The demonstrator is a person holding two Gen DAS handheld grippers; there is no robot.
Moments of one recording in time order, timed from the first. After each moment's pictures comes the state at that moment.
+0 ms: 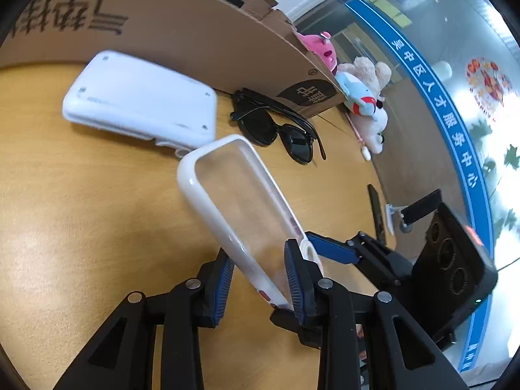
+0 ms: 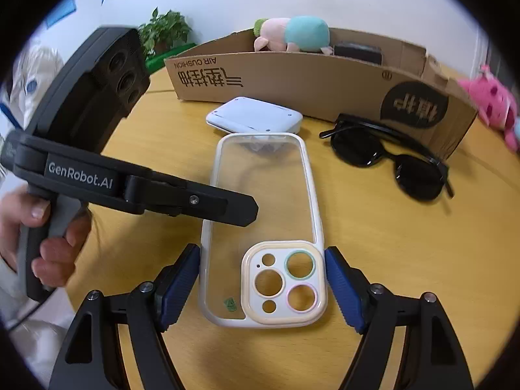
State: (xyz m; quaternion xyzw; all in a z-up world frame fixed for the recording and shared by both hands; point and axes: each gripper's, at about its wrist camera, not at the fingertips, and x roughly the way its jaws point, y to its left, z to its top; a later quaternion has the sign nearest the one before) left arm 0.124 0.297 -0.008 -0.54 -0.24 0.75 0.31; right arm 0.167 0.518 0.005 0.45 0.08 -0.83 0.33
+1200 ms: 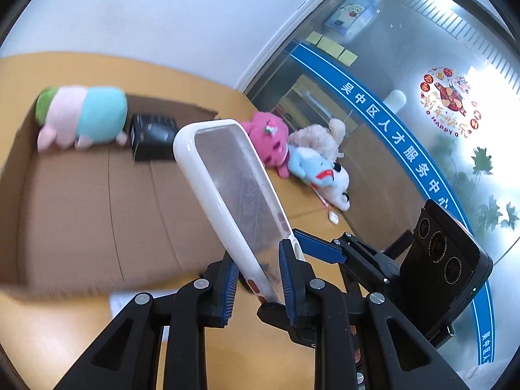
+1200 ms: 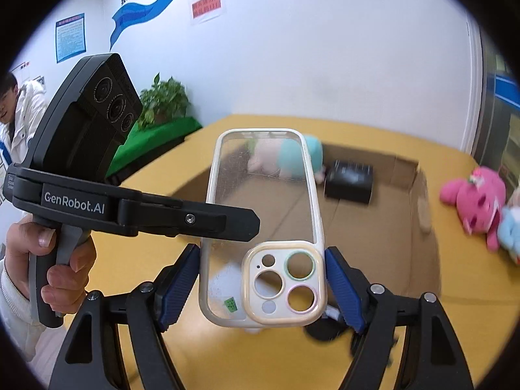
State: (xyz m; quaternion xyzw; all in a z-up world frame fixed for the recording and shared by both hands) left arm 0.013 0.269 0.166 -0.42 -0.18 0.82 0.35; right arm 0.073 0.477 0.157 0.31 0.06 -0.89 0.33
